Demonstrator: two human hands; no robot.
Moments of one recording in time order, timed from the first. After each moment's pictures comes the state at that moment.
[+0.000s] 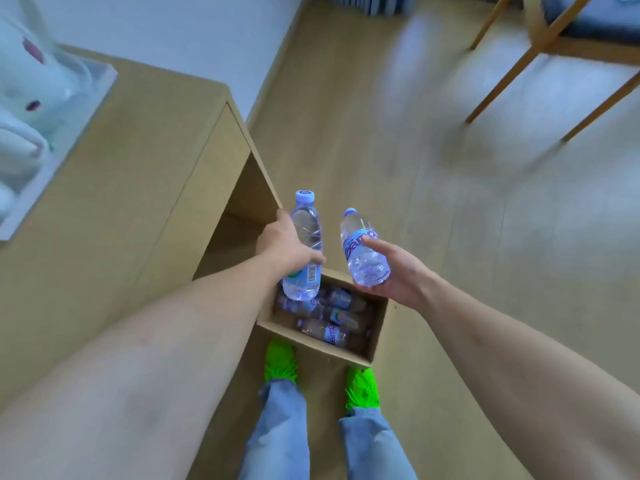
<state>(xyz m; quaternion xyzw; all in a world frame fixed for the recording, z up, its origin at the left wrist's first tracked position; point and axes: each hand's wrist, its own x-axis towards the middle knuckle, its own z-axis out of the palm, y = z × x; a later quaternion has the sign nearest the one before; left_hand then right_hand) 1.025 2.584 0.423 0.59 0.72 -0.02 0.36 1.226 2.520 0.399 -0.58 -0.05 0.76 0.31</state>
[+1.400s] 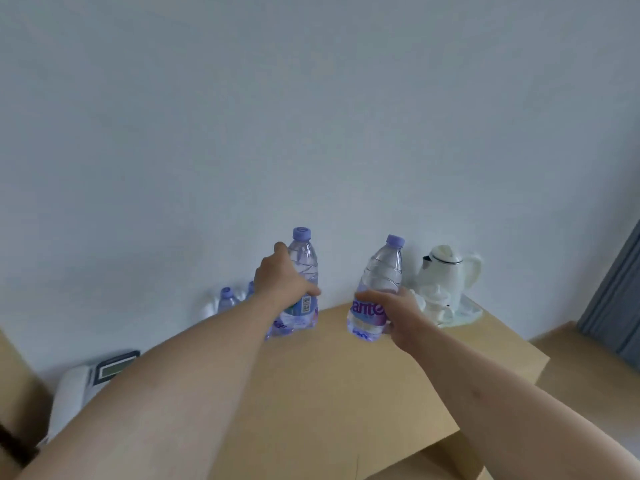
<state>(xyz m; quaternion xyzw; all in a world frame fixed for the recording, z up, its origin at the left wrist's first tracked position) 0.563 2.286 0.805 0.34 0.87 0.35 0.00 0.746 2.411 0.756 -0.35 -0.54 0.71 0.28</state>
